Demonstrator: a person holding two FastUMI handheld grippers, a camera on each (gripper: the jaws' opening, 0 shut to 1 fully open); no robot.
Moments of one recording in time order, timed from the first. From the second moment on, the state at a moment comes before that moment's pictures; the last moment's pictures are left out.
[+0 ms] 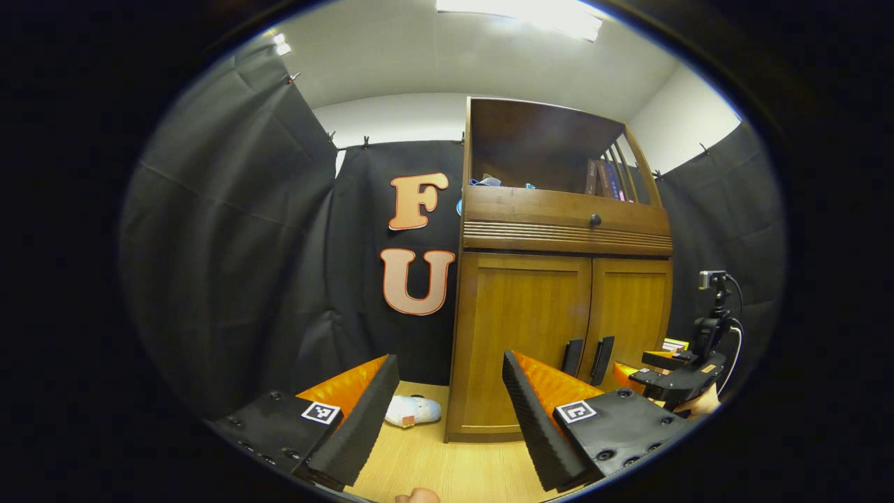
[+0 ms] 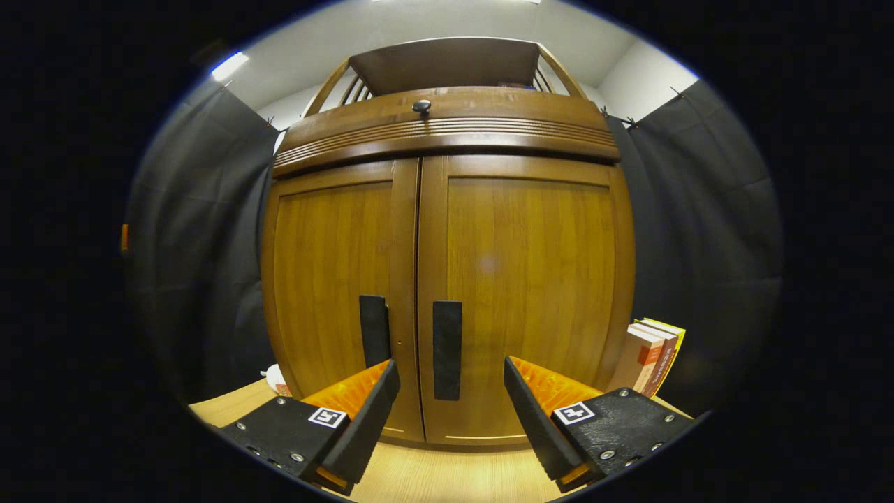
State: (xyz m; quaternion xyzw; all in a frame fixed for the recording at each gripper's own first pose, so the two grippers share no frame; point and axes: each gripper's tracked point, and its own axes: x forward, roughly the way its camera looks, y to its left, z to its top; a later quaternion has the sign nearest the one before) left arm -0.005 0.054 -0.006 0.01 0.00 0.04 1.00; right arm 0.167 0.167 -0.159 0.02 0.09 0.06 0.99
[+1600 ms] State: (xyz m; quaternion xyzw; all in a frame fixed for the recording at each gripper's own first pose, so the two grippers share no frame) left arm -0.010 0.084 -0.015 0.00 0.01 0.08 1.00; right arm 0.165 0.156 -0.188 0.04 0.12 0.07 0.99
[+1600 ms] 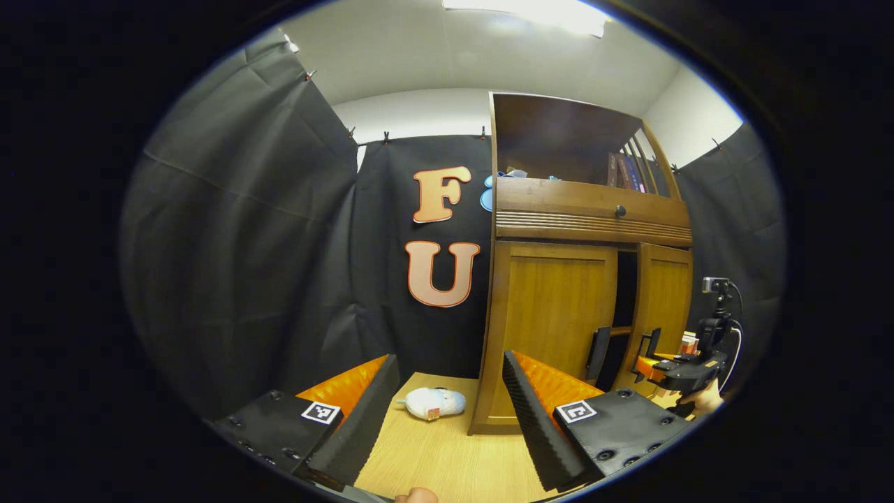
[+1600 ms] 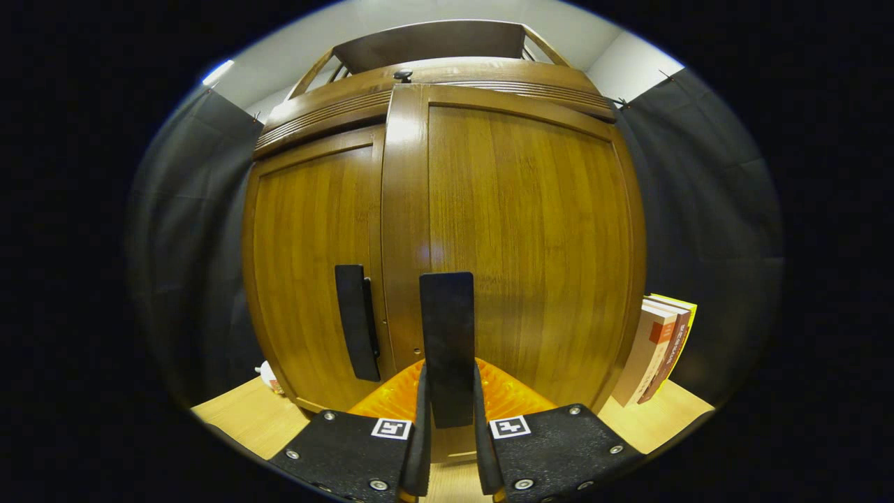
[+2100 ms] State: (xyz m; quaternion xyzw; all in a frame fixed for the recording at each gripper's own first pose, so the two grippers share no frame) left arm -0.024 0.055 -0.013 0.01 0.01 0.05 1.00; right arm 0.082 0.093 -0.174 0.03 0.12 0.07 0.99
